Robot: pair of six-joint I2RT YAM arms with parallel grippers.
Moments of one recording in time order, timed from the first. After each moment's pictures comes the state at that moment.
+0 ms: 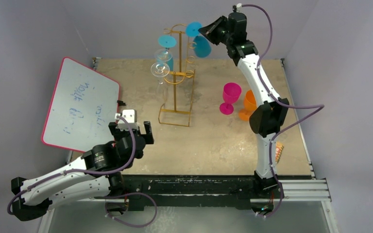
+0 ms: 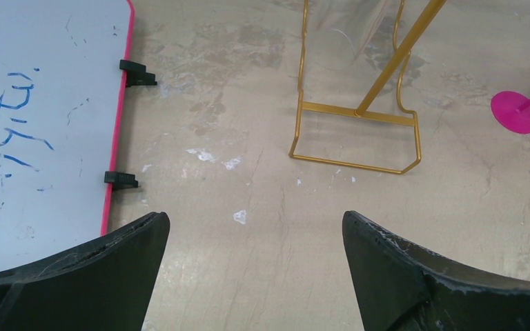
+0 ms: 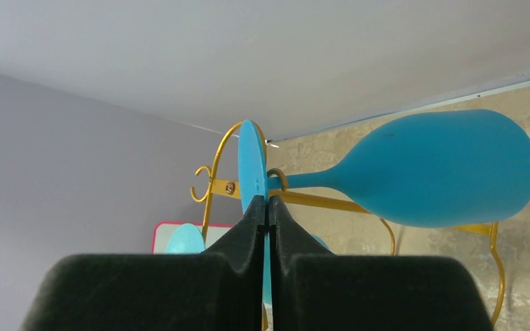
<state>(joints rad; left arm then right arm) -1.13 0.66 0.75 -0.72 -1.02 -0.64 0.30 2.18 2.37 -0.36 -0.18 0.96</state>
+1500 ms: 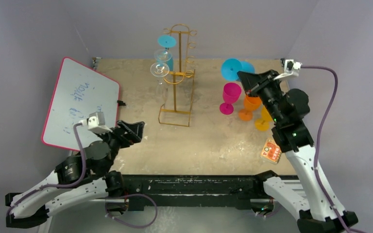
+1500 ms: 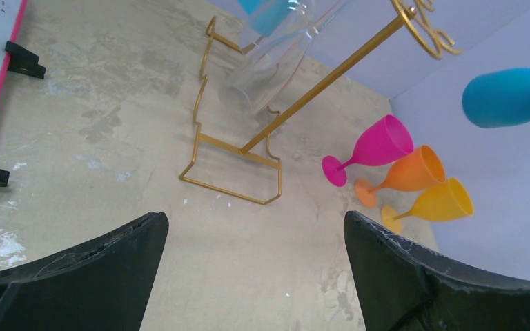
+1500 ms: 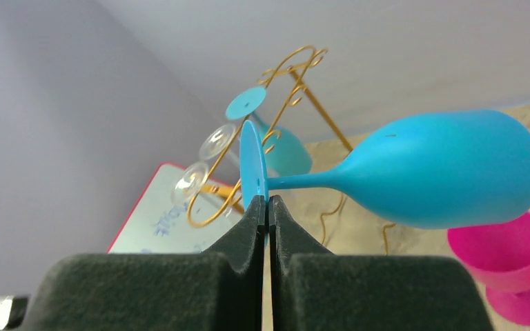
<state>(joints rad) -1.13 0.32 0.75 -0.64 -0.90 -0.81 0.30 0.87 1.07 -0.05 -0.06 0.69</state>
